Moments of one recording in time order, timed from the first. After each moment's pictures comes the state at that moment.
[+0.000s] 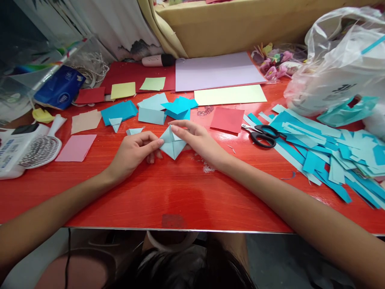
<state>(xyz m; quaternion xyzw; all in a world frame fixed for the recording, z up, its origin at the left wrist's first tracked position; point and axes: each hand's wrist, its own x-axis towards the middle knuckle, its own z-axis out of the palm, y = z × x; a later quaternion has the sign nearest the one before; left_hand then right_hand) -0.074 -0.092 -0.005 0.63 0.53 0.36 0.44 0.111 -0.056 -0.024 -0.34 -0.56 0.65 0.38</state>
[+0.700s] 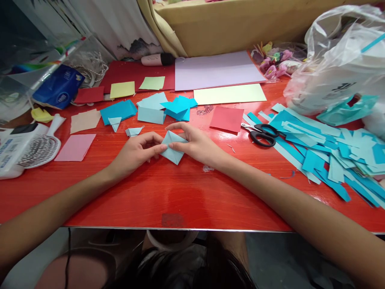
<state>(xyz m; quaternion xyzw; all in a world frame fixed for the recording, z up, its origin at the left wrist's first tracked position) -0.075 -0.089 -0.007 0.67 0.52 0.31 0.43 0.112 -0.056 -0.021 -0.34 -0.65 0.61 0.30</state>
